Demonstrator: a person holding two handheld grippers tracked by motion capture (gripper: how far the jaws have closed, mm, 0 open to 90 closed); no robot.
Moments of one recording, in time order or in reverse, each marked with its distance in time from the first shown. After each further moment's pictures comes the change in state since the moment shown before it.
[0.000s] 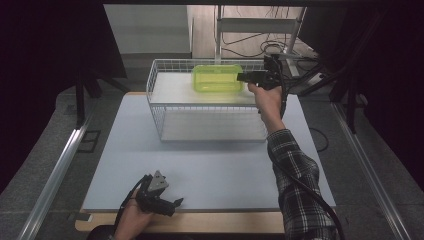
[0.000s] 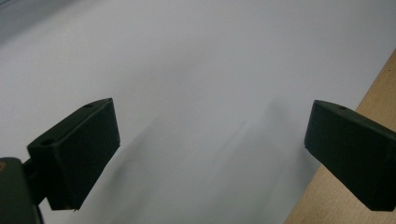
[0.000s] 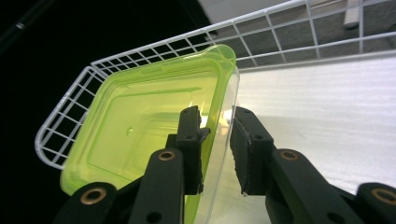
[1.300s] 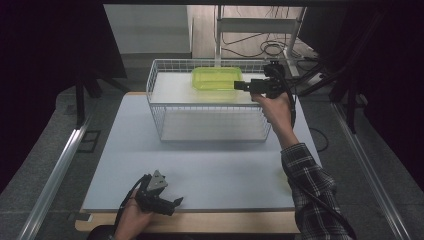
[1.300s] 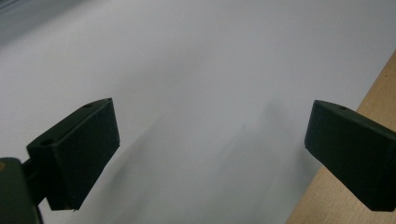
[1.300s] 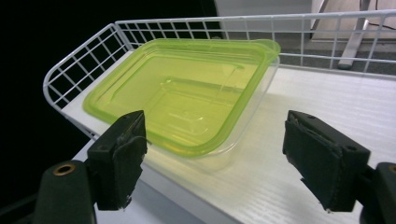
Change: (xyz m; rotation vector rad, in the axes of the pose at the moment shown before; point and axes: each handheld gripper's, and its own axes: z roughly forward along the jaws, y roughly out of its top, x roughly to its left) left arm 0.002 0.000 -0.002 -0.012 -0.002 -0.005; right arm 0.018 -0.020 -0.031 0.001 0.008 -0.288
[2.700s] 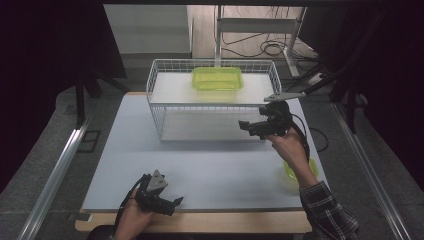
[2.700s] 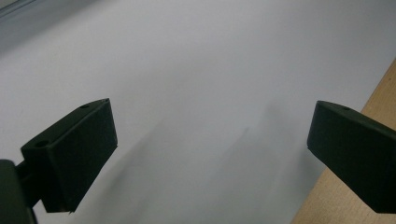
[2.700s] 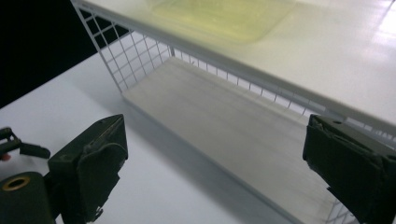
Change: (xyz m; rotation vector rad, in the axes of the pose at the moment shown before) left arm 0.000 0.000 0.000 -0.015 0.013 -0.001; right arm 0.018 -0.082 -0.036 0.079 -0.026 -0.250
